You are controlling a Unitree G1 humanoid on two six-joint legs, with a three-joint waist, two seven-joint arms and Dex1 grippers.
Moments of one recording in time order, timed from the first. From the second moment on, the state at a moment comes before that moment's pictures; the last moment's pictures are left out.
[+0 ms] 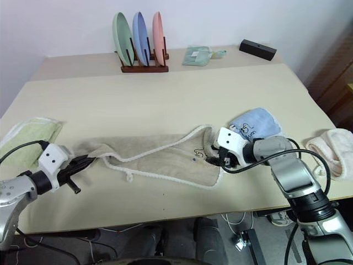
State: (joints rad) left arm 0.19 0.72 0.32 -0.29 -0.27 0.29 -0.79; right arm -0.36 -0.81 0.15 -0.18 0.10 0.49 1.08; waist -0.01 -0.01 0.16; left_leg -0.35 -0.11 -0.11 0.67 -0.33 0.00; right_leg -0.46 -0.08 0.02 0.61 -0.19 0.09
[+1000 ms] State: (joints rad) left arm 0.24 0.69 0.28 -0.30 -0.25 0.25 -0.76; right arm -0.73 -0.61 0.14 0.39 0.10 0.52 1.01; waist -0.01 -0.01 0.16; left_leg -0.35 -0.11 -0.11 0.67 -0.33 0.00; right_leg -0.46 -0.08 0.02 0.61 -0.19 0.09
